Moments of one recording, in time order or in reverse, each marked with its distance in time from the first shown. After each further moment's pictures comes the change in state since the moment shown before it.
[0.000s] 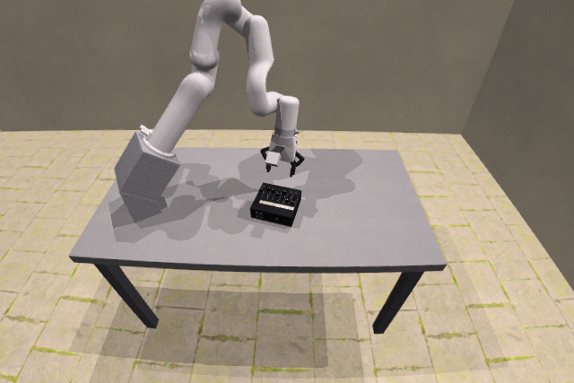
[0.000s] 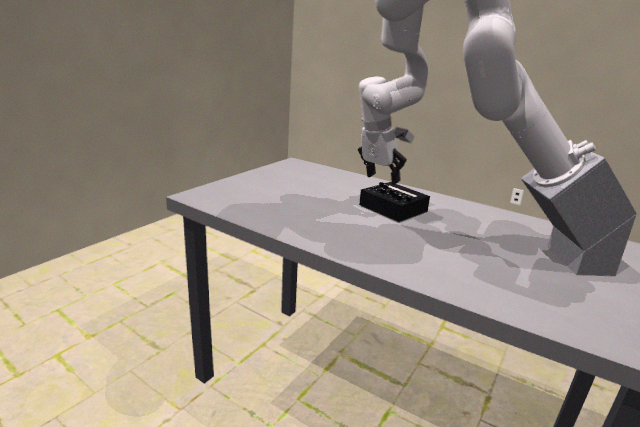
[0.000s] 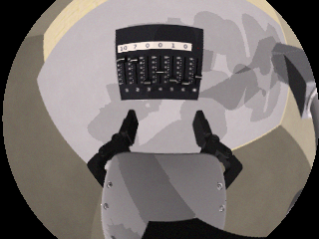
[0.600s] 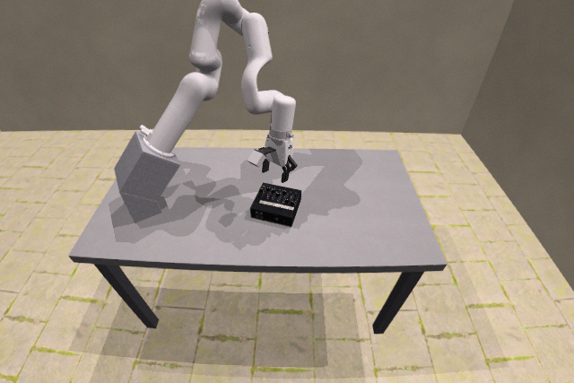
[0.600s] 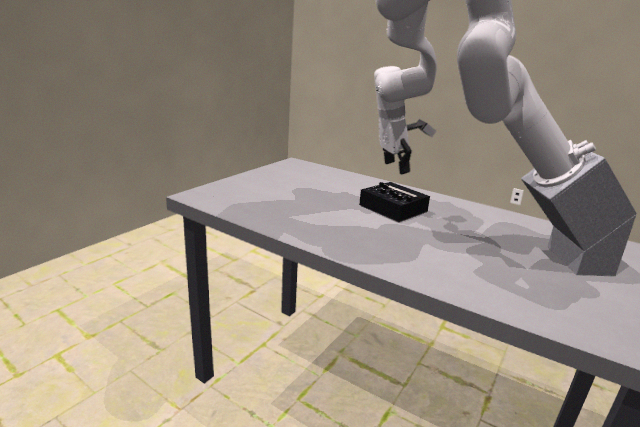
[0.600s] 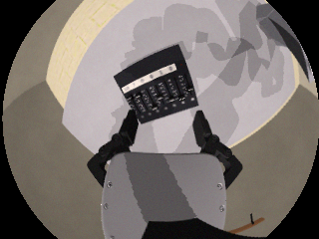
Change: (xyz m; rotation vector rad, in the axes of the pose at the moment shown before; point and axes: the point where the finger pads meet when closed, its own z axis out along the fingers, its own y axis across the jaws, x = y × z) arm 0.058 0.006 -0.012 -0.032 -0.022 0.411
